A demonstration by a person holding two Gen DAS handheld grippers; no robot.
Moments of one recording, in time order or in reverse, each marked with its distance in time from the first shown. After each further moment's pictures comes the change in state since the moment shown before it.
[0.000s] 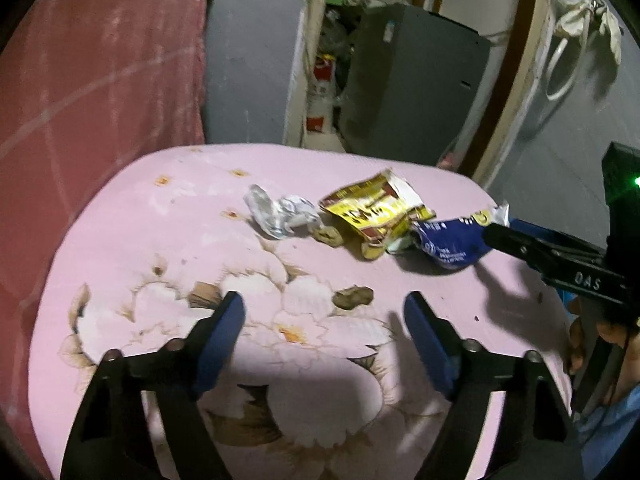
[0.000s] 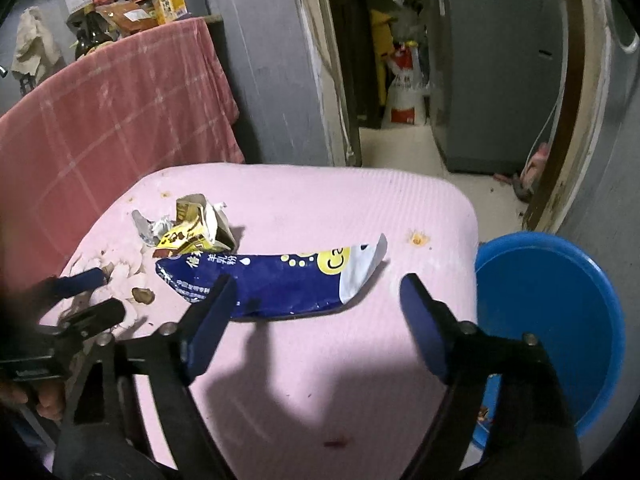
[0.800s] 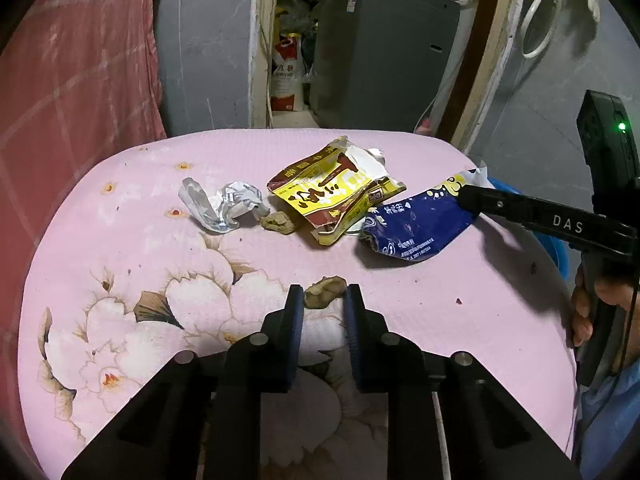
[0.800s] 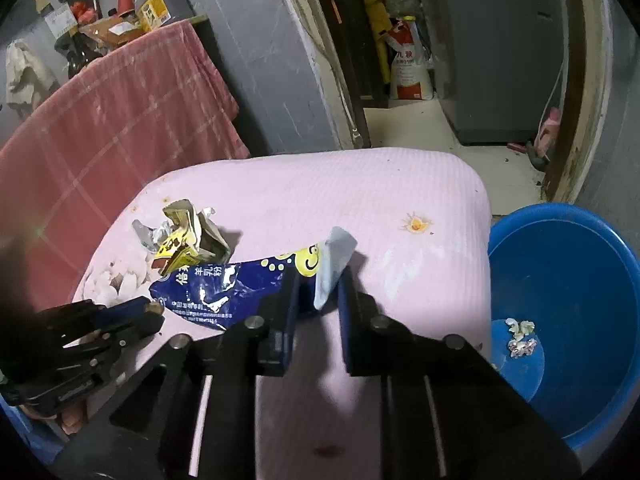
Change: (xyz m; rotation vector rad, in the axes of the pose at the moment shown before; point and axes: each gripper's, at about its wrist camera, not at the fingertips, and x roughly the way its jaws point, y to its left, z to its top) left arm 0.021 -0.021 0.000 0.106 0.076 -0.046; right arm 0.008 -0.017 0.001 0.089 0.034 0.078
